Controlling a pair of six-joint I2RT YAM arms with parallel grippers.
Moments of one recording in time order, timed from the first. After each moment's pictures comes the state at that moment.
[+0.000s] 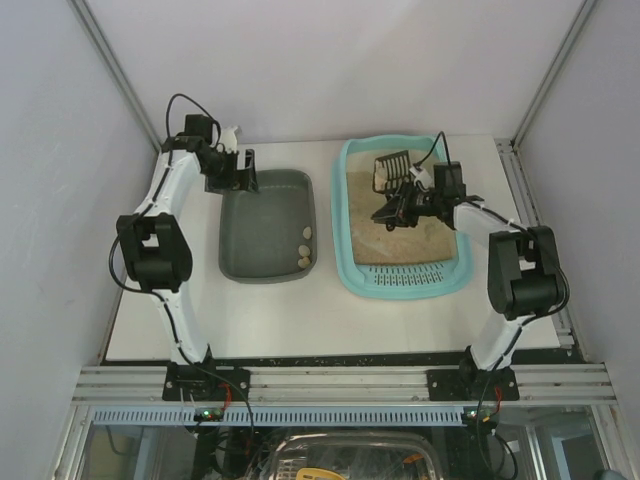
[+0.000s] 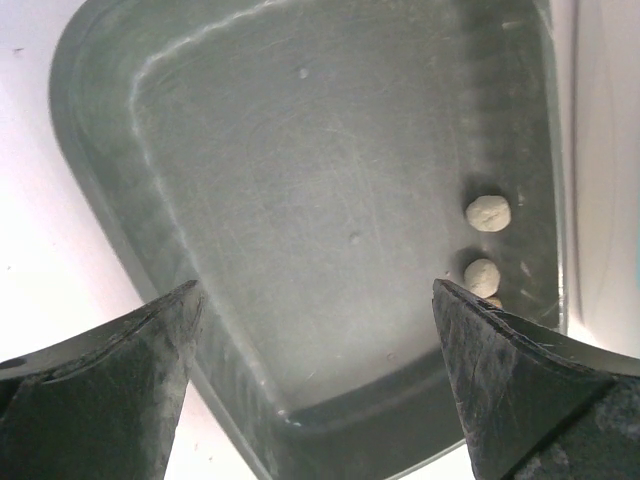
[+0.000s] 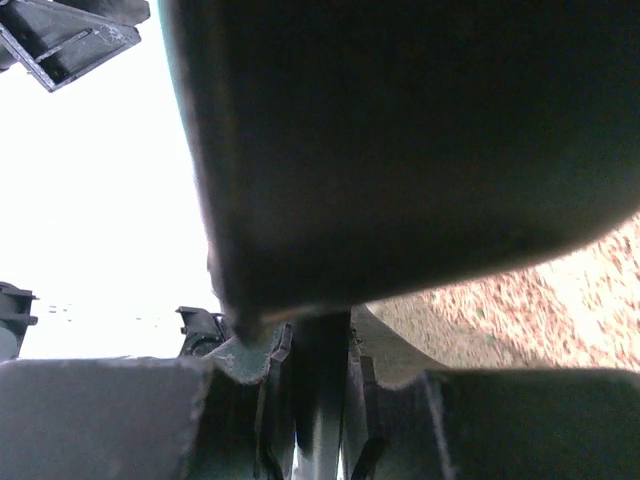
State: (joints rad) left arm -0.02 2.03 1.88 -0.91 0.37 0.03; right arm 0.14 1.78 1.12 -0.08 -0.86 0.74
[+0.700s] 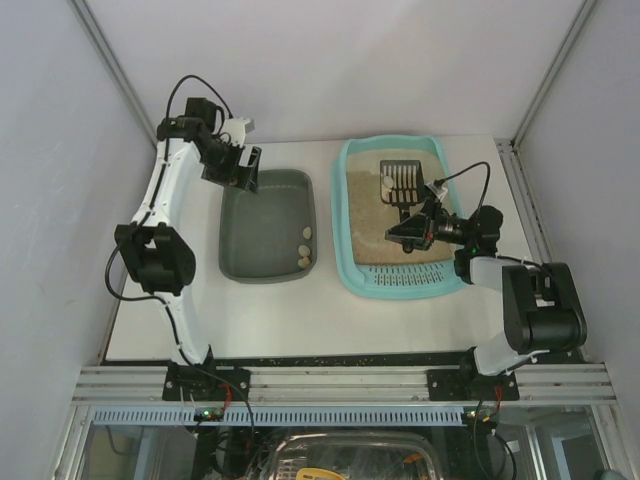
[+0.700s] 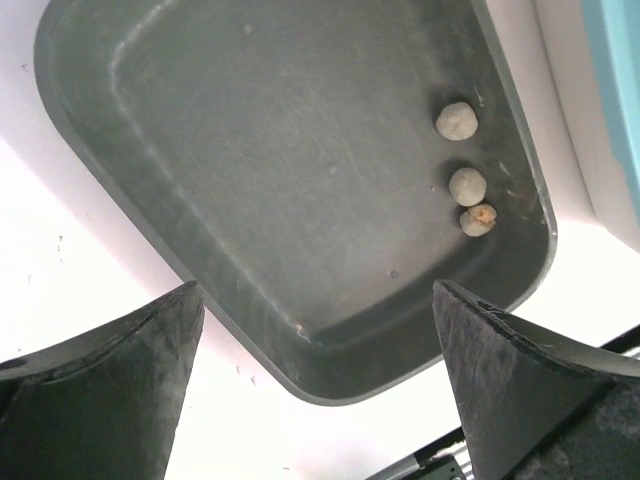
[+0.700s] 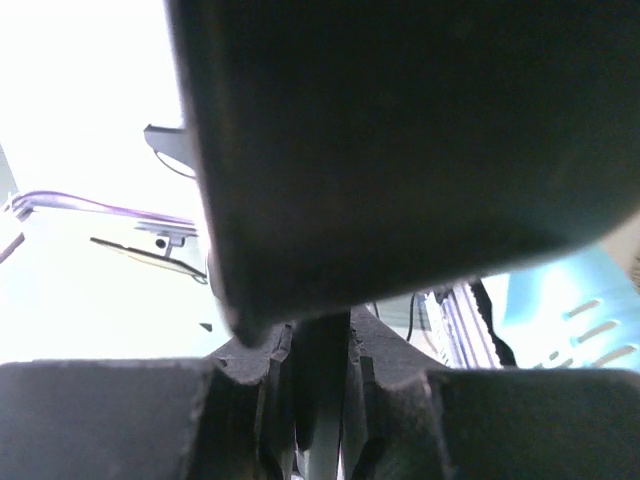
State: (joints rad) left arm -0.08 1.99 2.08 -1.20 0.32 0.24; right arm 0.04 1.53 0.57 1.10 -1.29 1.58
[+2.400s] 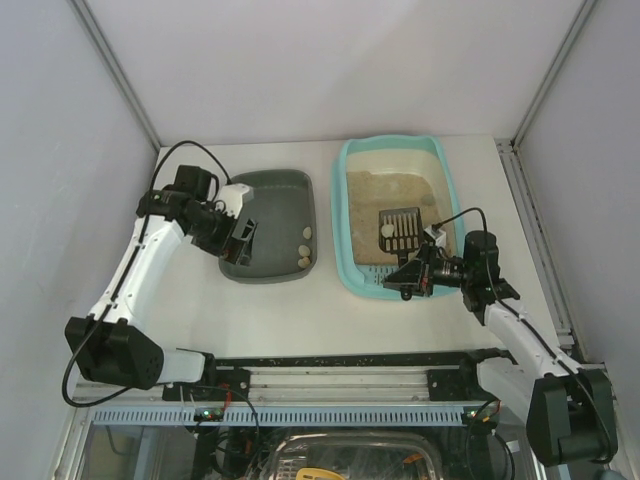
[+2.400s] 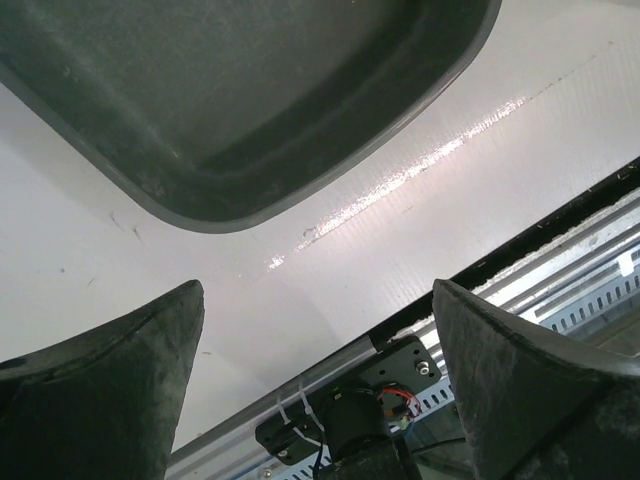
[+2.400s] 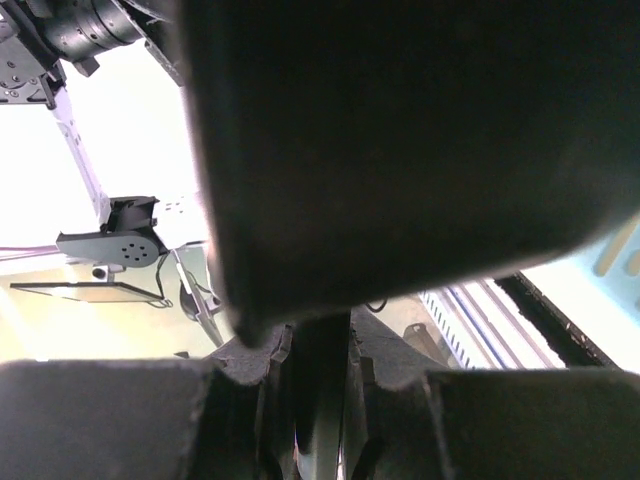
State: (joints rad) left arm -0.16 1.34 1.32 -1.18 0.31 0.28; right arm 0.13 0.96 0.39 0.13 -1.14 1.13
